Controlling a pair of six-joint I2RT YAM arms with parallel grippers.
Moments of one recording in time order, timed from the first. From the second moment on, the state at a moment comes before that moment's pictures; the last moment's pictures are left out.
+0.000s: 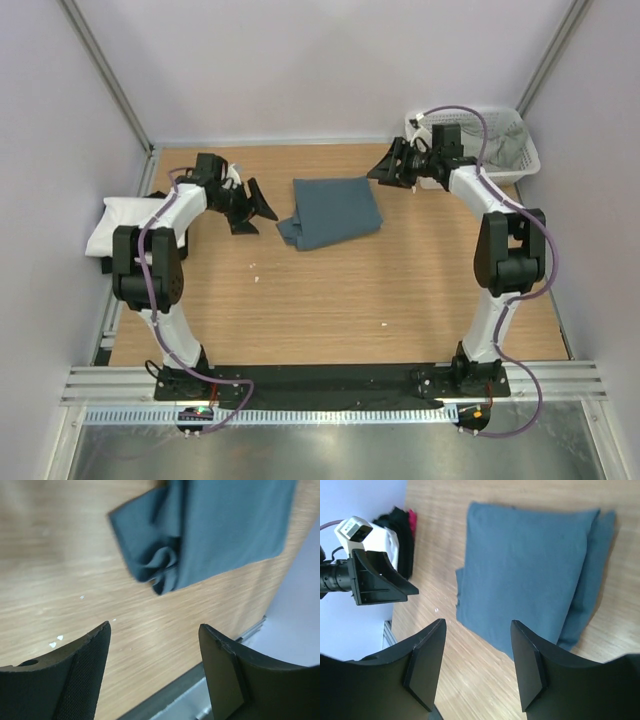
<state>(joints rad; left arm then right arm) -0.09 1.82 1.41 -0.63 0.58 -0.48 0.09 1.90 1.54 -0.25 -0.77 0.46</state>
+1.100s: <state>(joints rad) -0.19 2.26 1.64 -0.45 0.76 -0.65 0.19 2.15 1.51 -0.31 -0.70 0.37</state>
